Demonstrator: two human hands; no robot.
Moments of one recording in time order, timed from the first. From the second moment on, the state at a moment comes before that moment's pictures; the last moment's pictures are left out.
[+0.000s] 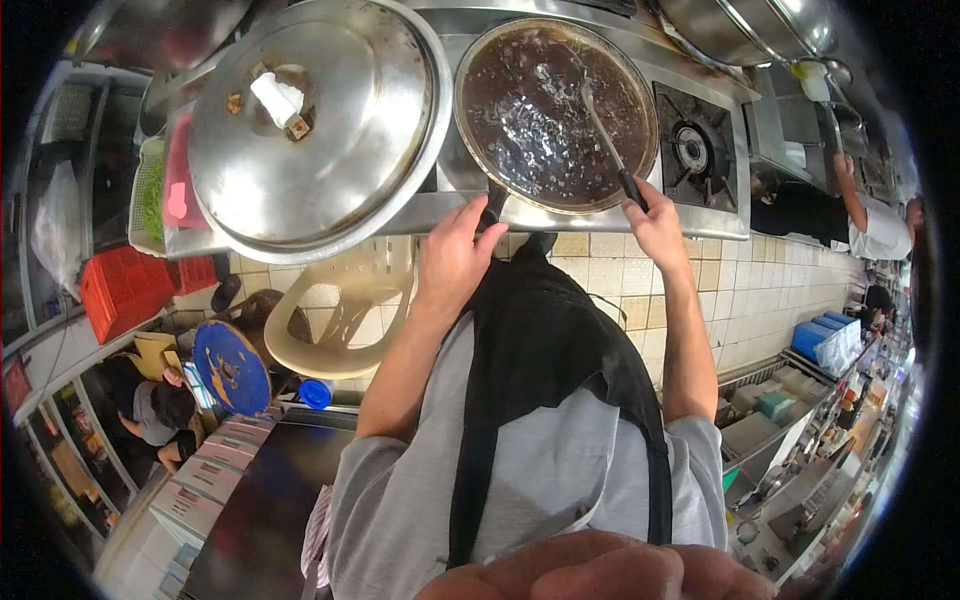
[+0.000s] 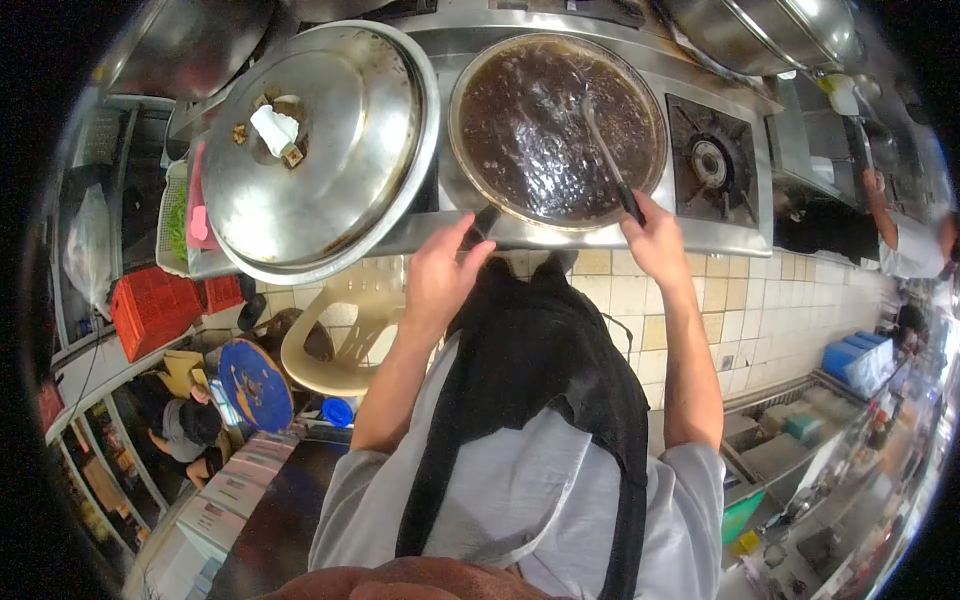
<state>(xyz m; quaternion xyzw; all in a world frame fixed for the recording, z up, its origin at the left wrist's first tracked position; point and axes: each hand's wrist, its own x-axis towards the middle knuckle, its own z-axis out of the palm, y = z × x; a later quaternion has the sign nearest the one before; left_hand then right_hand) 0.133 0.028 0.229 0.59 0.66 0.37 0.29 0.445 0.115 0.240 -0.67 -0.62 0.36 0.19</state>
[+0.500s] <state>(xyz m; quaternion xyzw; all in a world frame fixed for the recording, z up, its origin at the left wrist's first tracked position) 0.131 0.030 0.223 0.60 0.66 0.36 0.27 0.432 0.101 0.245 -0.62 -0.63 0.44 0.17</state>
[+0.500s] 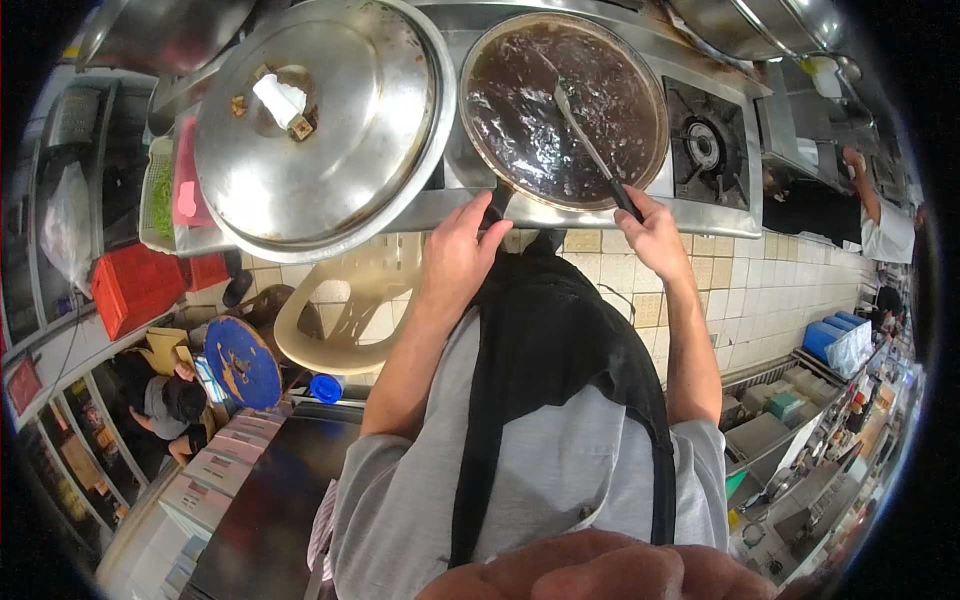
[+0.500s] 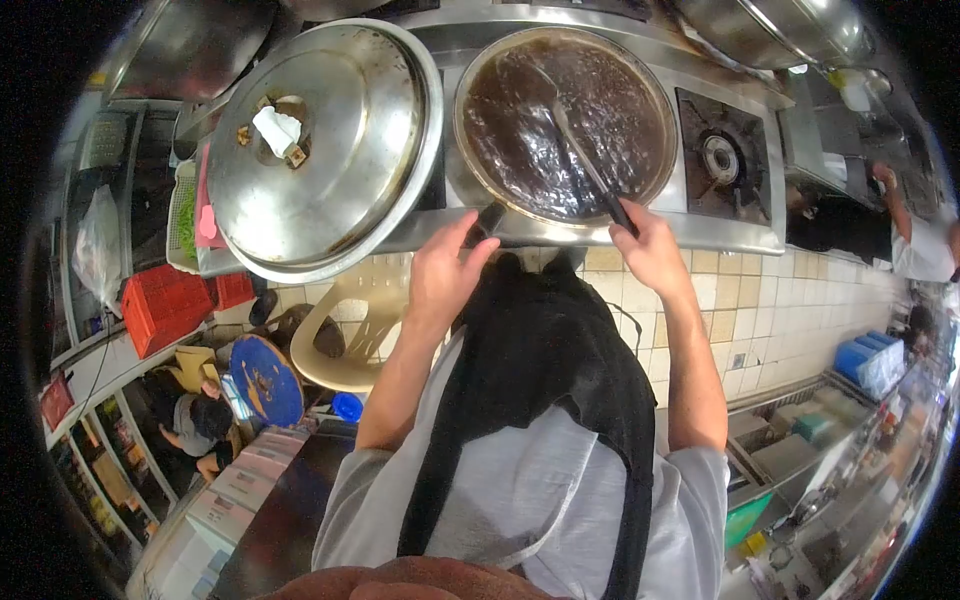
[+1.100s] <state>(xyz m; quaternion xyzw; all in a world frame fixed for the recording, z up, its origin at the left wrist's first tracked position) 0.134 0.028 0.225 0.59 0.67 0.35 0.28 0.443 0.044 0.247 -0.59 -0.38 0.67 0.25</state>
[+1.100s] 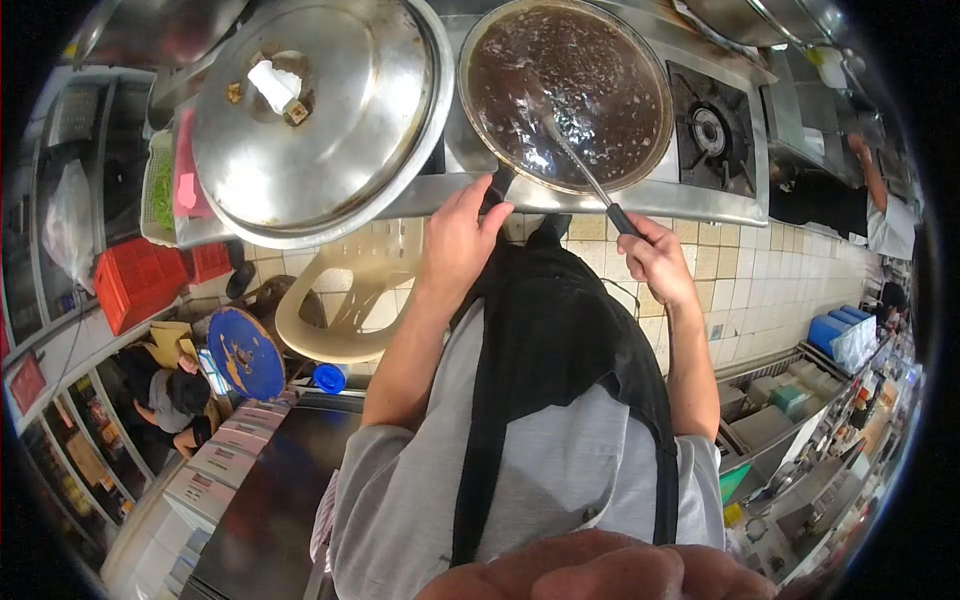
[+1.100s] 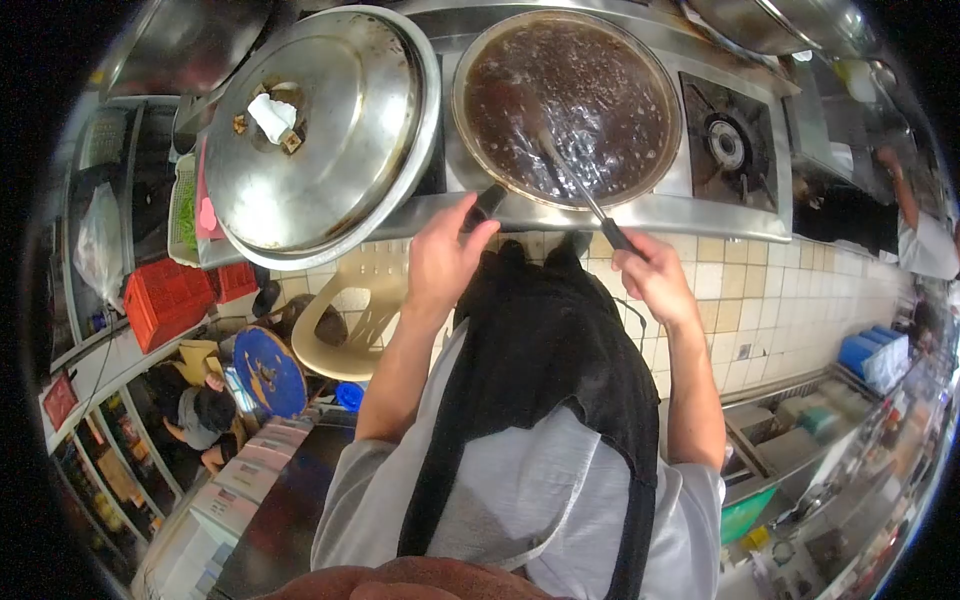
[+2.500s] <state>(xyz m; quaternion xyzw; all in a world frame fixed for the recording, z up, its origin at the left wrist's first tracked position) 0.132 0.029 0.221 0.59 0.67 0.33 0.30 0.504 0.055 0.242 -0.68 -0.54 0.35 0.34</state>
